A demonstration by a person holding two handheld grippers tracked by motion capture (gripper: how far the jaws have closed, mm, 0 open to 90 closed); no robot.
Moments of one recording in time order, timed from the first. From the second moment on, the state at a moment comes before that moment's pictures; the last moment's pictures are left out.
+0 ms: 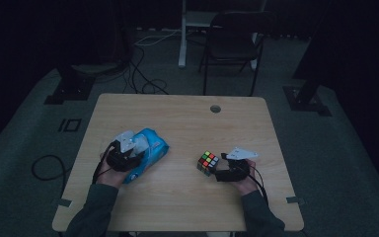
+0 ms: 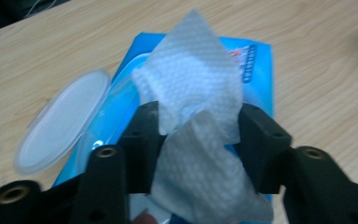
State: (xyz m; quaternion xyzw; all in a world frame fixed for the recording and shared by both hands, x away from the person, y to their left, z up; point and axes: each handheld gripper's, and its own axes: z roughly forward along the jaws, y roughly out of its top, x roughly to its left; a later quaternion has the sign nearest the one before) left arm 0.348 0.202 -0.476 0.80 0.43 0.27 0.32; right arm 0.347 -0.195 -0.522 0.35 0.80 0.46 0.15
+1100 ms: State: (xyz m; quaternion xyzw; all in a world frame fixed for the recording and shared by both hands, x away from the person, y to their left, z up) left arm 0.341 0.198 -0.437 0.79 0.40 0.27 0.38; right arm 0.345 -0.193 -0.521 0.34 0.80 0.47 0.15
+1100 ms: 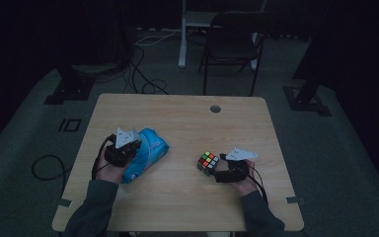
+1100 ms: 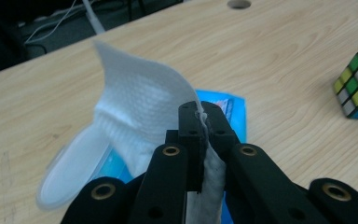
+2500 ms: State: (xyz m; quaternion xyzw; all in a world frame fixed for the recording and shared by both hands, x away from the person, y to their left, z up) left arm 0.334 0.162 -0.397 0.78 0.35 0.25 0.45; right arm 0.357 -0.172 -0.535 0.33 0.82 0.44 0.16
